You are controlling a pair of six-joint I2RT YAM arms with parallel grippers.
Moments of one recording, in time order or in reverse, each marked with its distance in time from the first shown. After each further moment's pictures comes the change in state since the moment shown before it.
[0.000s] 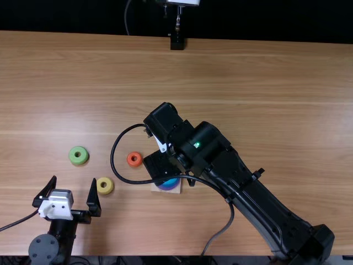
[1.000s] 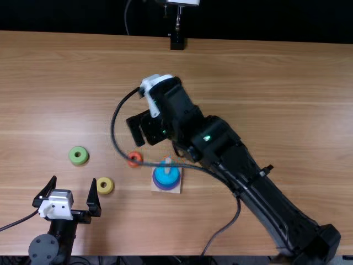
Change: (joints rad) left arm 0.000 0.000 0.000 0.000 0.000 0.000; right arm -0.085 -0.016 -0.003 0.492 -0.001 -0.007
